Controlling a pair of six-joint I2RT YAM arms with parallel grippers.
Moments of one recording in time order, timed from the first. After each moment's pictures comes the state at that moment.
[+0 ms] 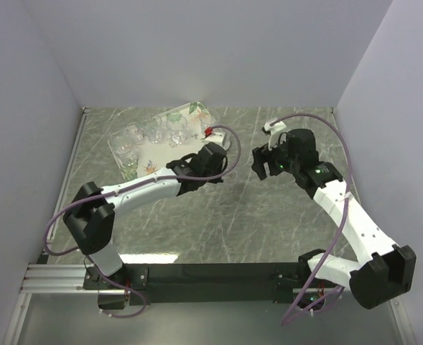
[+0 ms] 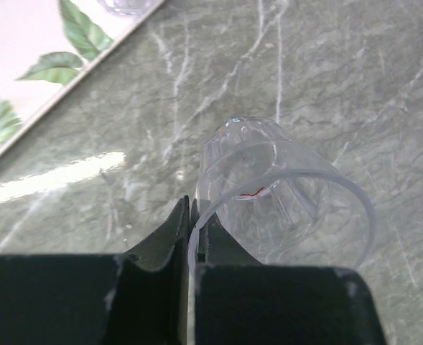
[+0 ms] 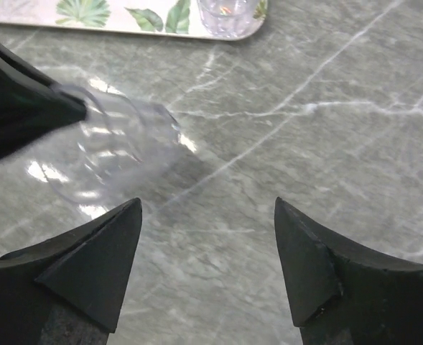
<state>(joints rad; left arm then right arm) -0.89 1.67 1.27 -0.30 -0.33 -0.53 0.36 1.14 1.01 -0.45 -0.19 -0.11</state>
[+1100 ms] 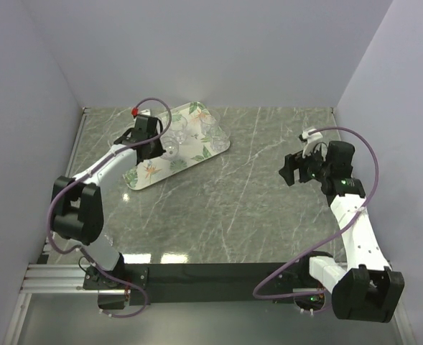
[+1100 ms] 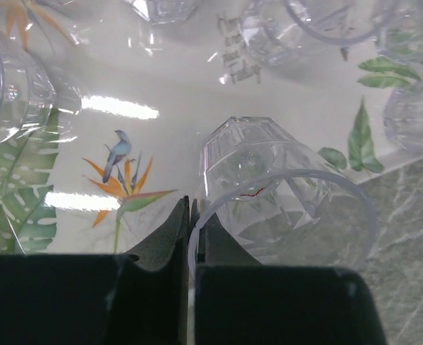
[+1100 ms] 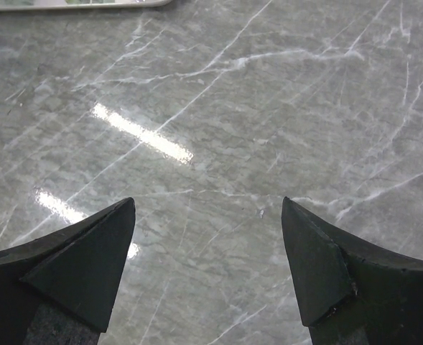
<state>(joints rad) -0.31 1.62 1.21 -0.36 -0.19 -0.52 -0.09 1.02 0.84 -0.43 -0.51 -0.29</state>
